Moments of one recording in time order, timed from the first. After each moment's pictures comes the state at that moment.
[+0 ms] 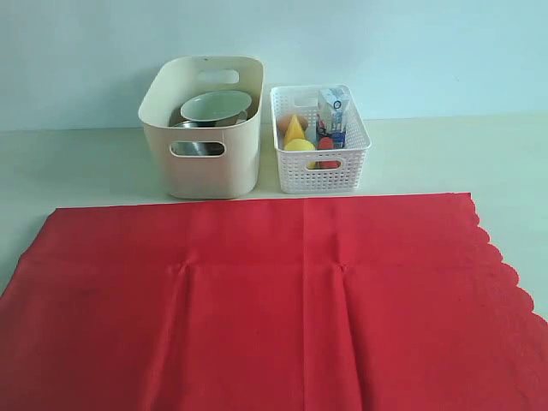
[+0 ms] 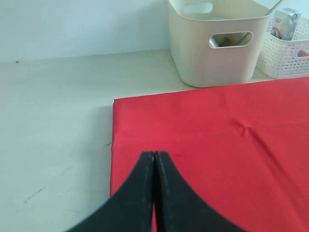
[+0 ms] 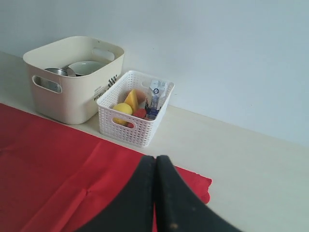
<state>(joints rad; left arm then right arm) -0.04 0.01 0.00 -0.30 0.37 0.34 0.46 0.39 -0.50 -0.31 0.50 0.17</state>
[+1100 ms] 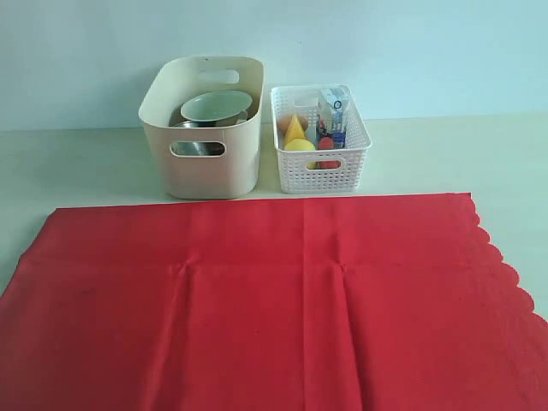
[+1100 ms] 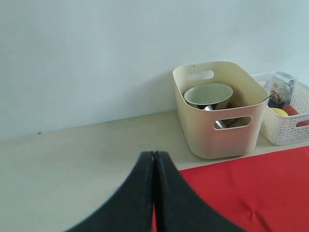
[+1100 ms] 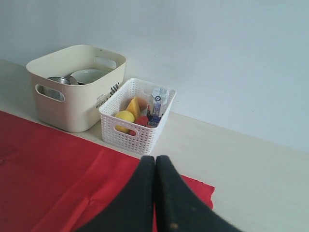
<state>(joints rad) -0.06 0.41 -0.48 -0.24 0.37 0.34 0.46 0.39 -0.50 -0.31 0.47 0.18</state>
